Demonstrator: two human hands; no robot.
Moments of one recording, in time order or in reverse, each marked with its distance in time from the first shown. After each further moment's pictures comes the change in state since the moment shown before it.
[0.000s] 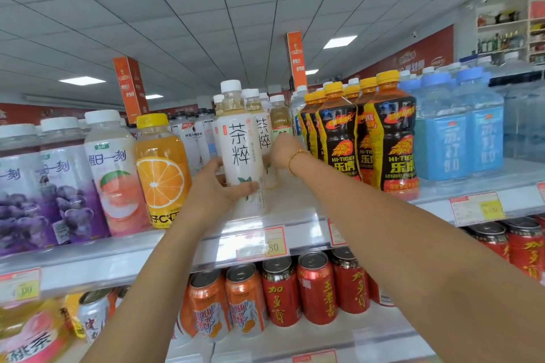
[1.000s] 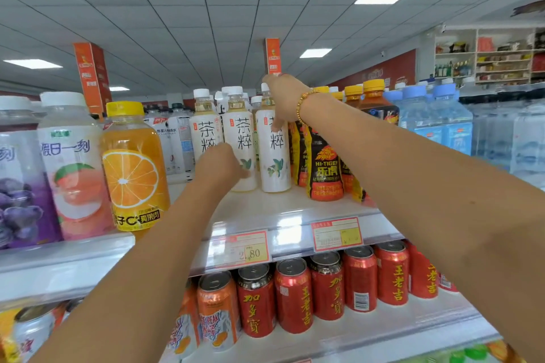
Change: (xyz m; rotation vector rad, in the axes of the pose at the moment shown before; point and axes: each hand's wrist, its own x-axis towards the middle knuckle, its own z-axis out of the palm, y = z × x) left_hand 0.083 0.005 0.042 0.761 -0.004 0.006; right_hand 0.012 -0.013 -0.092 -0.536 0.172 -0.241
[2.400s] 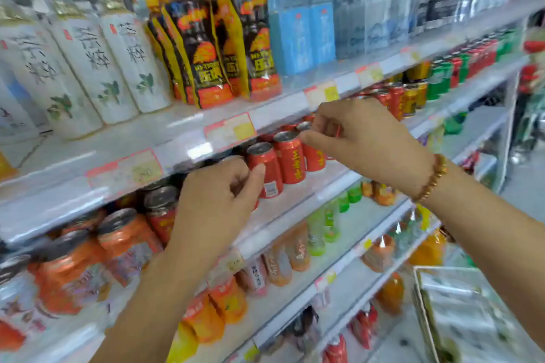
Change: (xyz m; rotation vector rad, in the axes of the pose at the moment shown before) left_hand -0.212 0.035 0.072 -0.485 -0.067 0.662; right_hand -0.331 0.051 0.025 0.256 0.131 0.366
